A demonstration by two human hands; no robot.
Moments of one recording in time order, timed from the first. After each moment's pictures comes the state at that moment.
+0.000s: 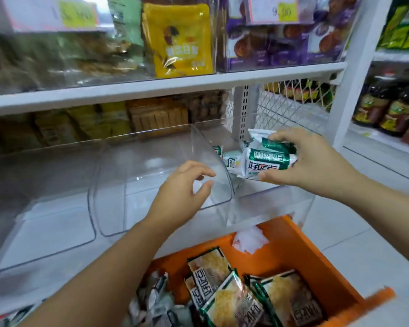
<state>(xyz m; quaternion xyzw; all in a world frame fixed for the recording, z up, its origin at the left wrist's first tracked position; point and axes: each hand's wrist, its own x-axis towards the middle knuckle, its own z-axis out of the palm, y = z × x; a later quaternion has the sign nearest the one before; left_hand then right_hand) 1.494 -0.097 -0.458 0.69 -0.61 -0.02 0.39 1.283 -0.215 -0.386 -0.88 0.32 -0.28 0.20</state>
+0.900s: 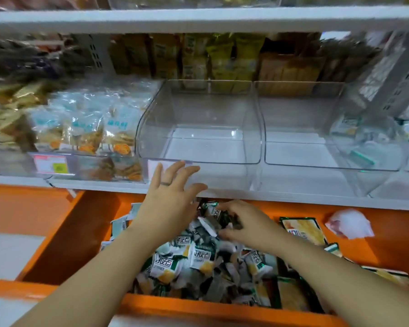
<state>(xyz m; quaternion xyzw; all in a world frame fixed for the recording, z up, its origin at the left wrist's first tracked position) 1.598 0.192 -0.529 0.83 -0.51 0.22 0.08 1.480 0.023 -0.550 -0.94 0.10 0.03 0.32</state>
